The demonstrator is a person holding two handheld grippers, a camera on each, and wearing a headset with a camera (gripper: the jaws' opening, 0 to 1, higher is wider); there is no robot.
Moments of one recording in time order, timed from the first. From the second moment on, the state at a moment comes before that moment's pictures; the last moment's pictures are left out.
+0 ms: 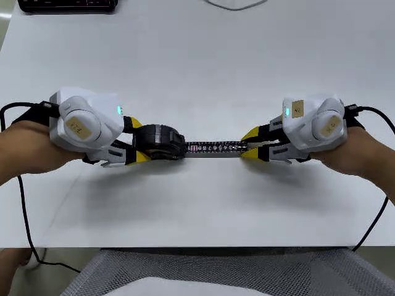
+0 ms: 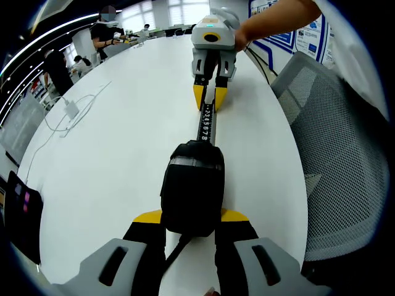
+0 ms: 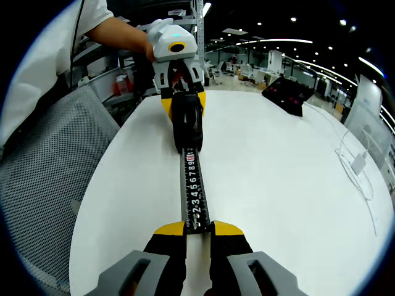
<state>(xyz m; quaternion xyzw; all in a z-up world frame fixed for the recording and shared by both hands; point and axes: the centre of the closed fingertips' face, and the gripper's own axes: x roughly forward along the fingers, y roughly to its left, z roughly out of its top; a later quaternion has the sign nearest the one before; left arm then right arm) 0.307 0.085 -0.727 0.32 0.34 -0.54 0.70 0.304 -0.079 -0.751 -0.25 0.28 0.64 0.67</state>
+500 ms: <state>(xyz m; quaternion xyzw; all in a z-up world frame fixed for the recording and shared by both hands) 0.308 0.085 -0.728 0.32 0.34 -0.54 0.70 0.305 -0.092 -0.751 -0.26 0.29 0.63 0.67</state>
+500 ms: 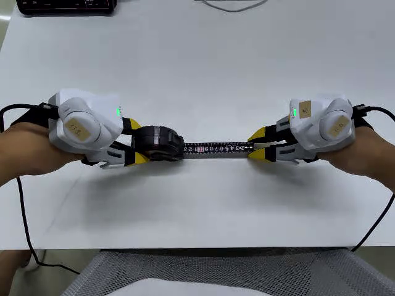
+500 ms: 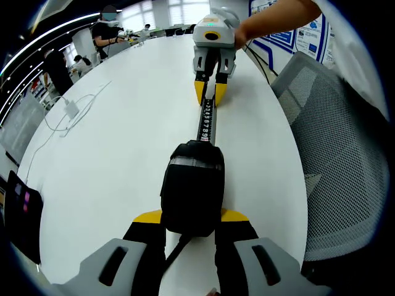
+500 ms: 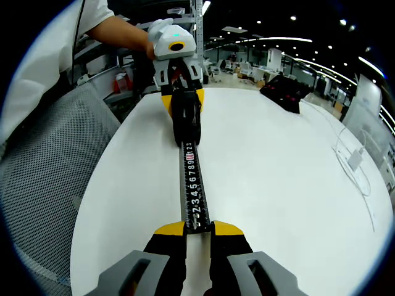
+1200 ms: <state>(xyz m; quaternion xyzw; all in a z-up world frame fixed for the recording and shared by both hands) 0.307 0.084 -0.727 0.32 0.34 -0.54 0.69 0.304 -0.105 -0.749 -0.26 0.30 0.63 0.67</state>
